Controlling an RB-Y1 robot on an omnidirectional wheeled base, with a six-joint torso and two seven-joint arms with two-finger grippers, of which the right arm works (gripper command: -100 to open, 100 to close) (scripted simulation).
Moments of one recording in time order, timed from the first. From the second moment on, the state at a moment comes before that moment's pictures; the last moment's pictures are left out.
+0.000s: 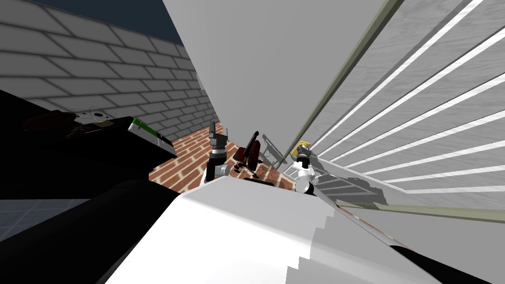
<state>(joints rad) -0.46 -0.06 -0.78 -0.75 0.43 -0.46 1.17</state>
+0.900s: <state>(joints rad) -0.45 -0.09 -0.71 -0.74 0.31 -0.46 0.94</state>
